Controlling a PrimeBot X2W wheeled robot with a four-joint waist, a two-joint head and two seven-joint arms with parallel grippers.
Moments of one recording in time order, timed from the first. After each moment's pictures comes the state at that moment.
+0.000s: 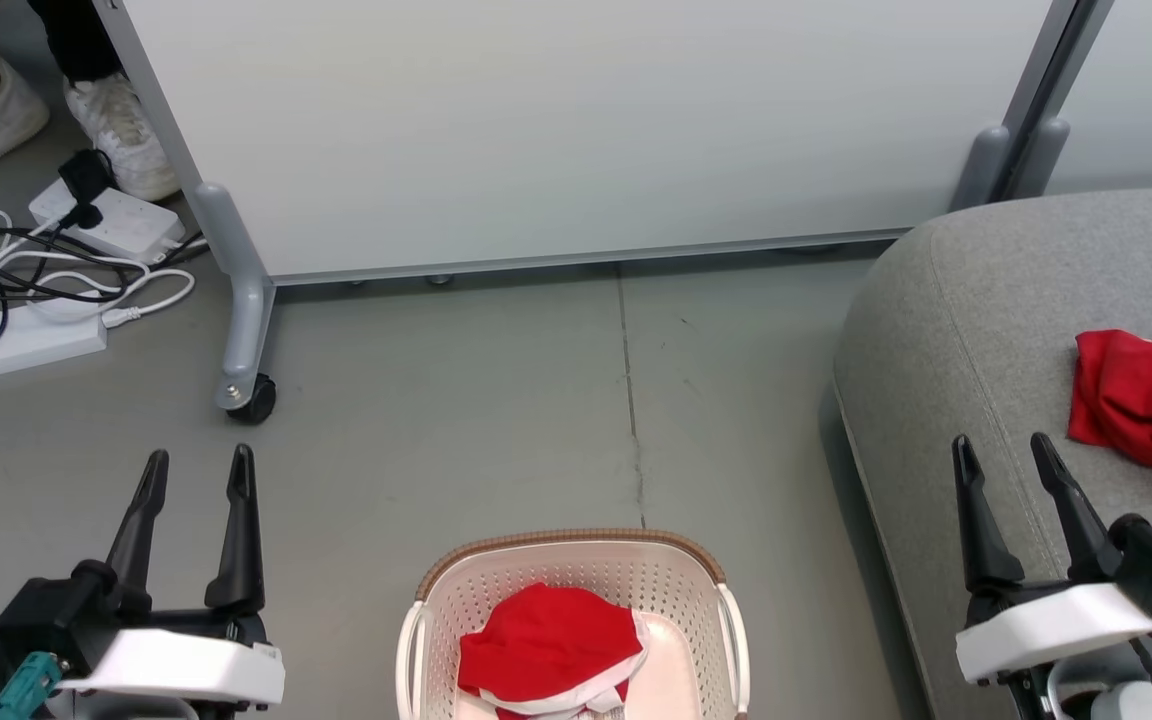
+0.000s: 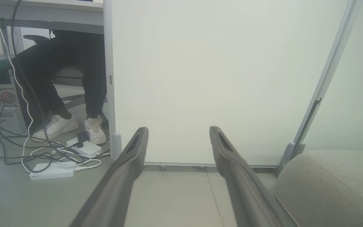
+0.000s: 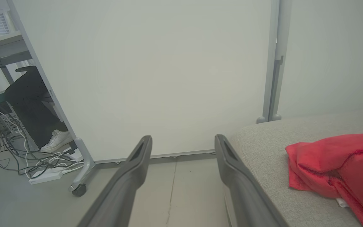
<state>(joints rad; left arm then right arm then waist) -0.02 0.24 -0.12 0.08 -0.45 0.07 -0.26 -0.08 -0.05 -0.02 0.18 0.22 0.13 -0.19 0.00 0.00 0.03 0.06</state>
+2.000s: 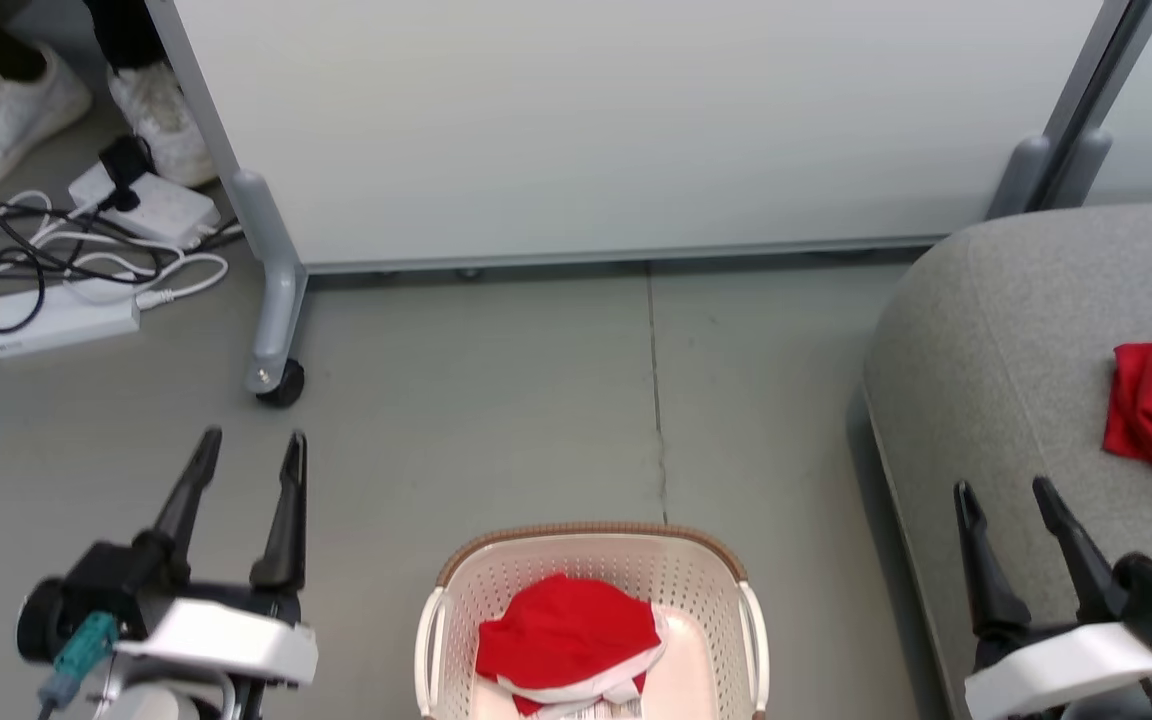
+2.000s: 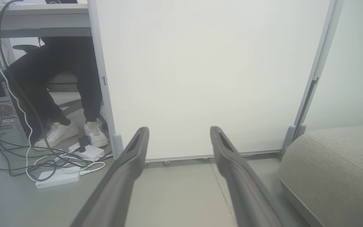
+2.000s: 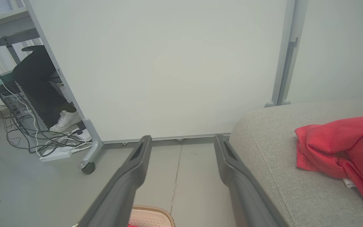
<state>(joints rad) -0.06 0.22 -0.16 0.16 -0.34 0.02 -0.26 0.04 -0.05 -0.03 0.07 0.21 0.13 -0.11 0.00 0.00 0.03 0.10</state>
